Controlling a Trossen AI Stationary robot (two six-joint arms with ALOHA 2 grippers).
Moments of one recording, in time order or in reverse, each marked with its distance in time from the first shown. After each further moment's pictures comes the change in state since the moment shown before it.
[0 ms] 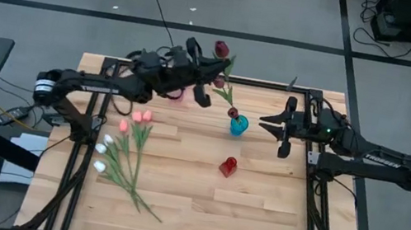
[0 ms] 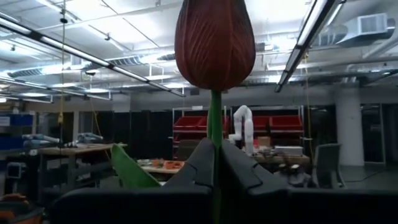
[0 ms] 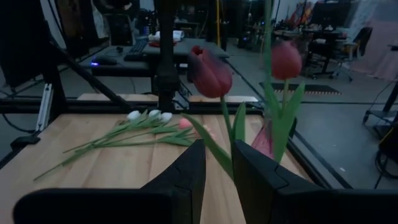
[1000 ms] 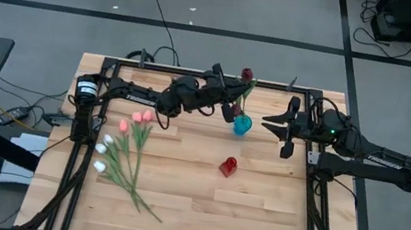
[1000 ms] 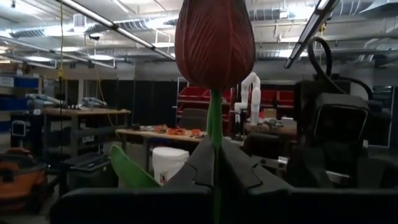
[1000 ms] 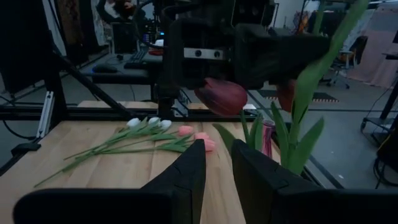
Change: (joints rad) left arm 0.014 0.377 -0.001 0.257 -0.020 -0.068; right arm 0.000 -0.039 0.000 -0.009 -0.002 0.000
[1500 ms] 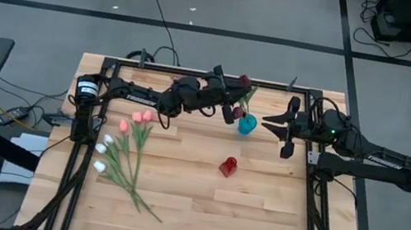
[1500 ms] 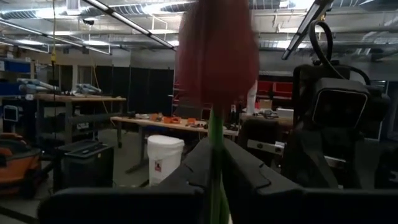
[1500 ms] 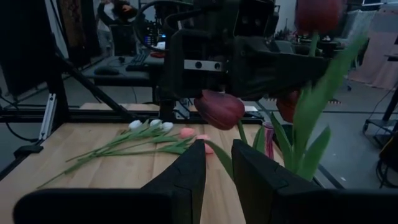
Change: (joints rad) left arm 0.000 0.001 0.000 -0.045 0.013 -0.025; right arm 0.000 0.000 0.000 0.009 -0.007 0.008
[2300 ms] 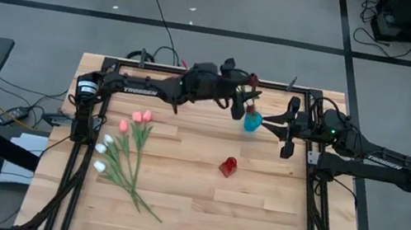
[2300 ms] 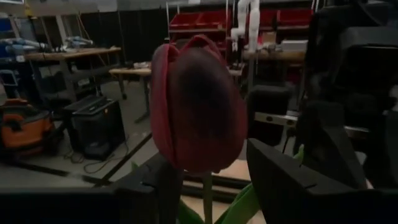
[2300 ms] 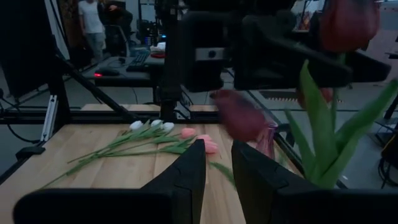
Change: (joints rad) left arm 0.011 0.000 0.306 -0.607 0.035 0.091; right arm 0.000 0.000 0.000 -0.001 0.000 0.007
